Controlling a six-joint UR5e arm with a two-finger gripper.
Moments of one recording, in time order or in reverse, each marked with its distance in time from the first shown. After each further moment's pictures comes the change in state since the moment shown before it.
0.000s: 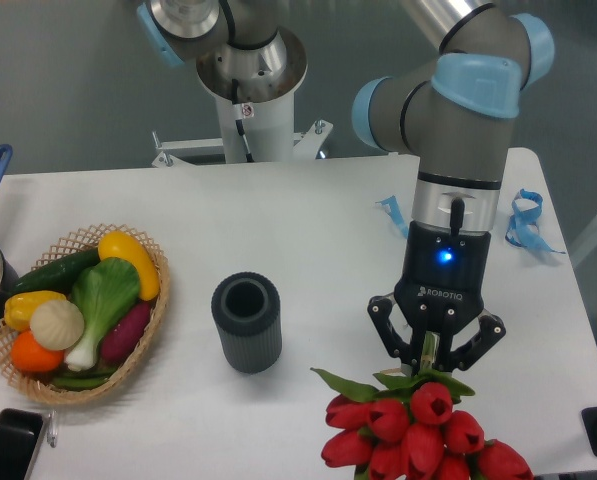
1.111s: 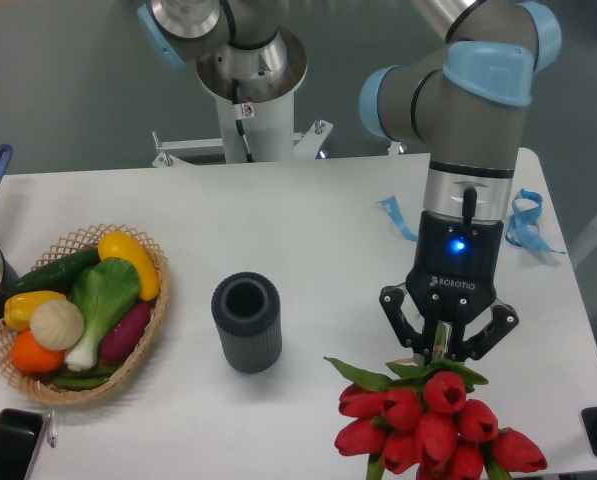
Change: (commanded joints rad) arm 0.023 0.021 0.000 -0.051 0.031 0.026
